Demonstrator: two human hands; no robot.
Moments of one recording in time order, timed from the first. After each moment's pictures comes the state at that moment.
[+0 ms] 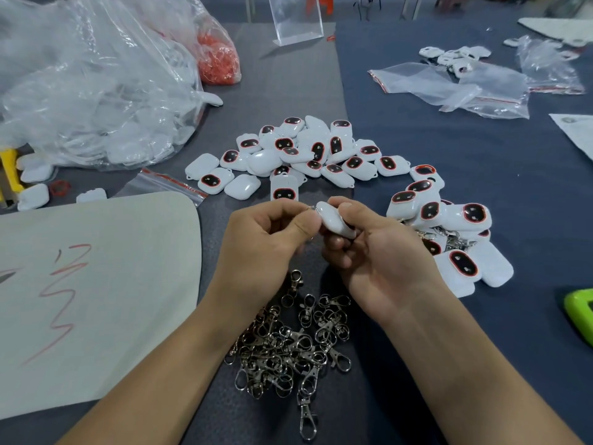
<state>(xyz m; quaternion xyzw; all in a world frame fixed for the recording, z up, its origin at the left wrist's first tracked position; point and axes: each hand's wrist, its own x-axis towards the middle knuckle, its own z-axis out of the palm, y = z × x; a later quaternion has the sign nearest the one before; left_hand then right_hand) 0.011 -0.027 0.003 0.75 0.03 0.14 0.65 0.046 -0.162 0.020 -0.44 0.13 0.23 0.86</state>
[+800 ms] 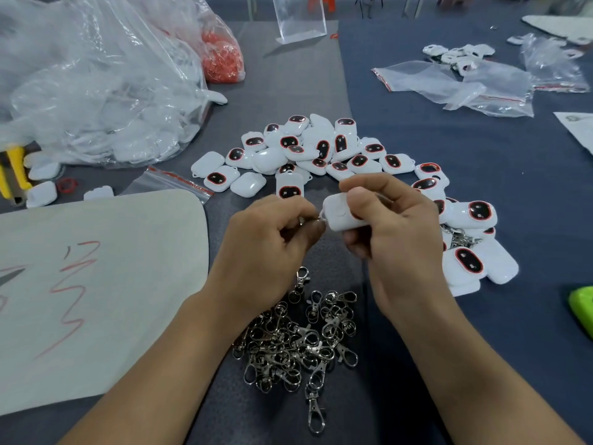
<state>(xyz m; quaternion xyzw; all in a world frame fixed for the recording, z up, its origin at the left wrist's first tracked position) 0.008 -0.013 0.007 0.90 -0.07 0.22 0.38 0.039 -0.167 0.023 -0.64 -0.03 0.00 0.77</state>
